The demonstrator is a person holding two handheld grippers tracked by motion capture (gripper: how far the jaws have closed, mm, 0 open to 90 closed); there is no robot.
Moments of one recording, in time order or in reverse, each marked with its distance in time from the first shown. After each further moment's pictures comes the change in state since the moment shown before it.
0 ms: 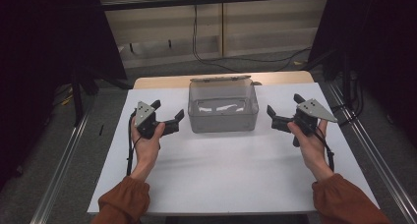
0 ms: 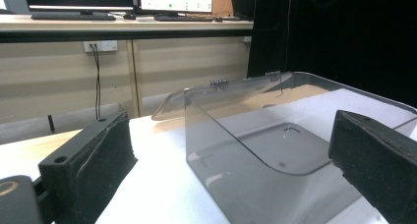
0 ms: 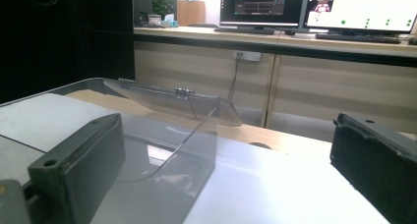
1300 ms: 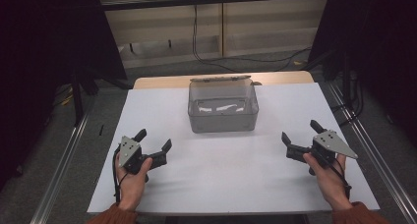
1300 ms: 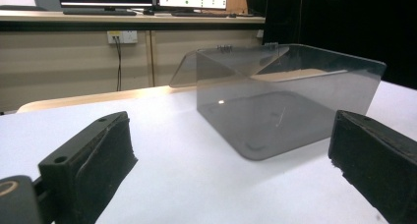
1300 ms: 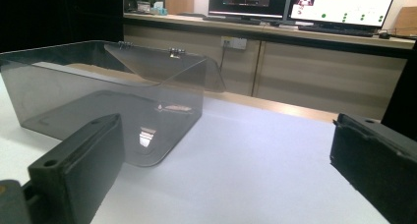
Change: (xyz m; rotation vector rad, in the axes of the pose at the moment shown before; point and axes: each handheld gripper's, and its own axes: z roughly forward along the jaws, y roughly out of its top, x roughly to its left) left arm -0.018 -0.044 -0.086 -0.001 0.075 -0.003; right arm 0.002 -0.038 -0.077 0.026 -0.051 -0.036
